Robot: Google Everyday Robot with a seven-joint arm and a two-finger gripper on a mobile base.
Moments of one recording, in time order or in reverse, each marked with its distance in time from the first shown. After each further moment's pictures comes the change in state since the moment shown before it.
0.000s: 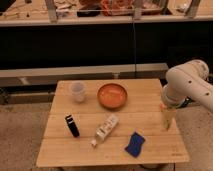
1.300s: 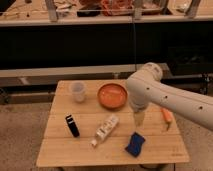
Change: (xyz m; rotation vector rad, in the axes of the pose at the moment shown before) arm -0.150 0.015 0.008 0.010 0.006 -0.222
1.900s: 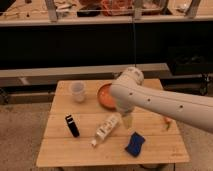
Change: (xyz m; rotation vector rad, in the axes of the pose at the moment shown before) arm -0.062 -0.005 0.020 0.000 -0.001 -0.136
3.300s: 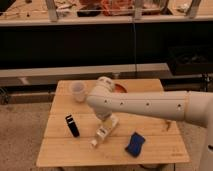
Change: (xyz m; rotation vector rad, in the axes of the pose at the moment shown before) arm -0.083 -0.026 0.054 0.005 -0.045 -0.222
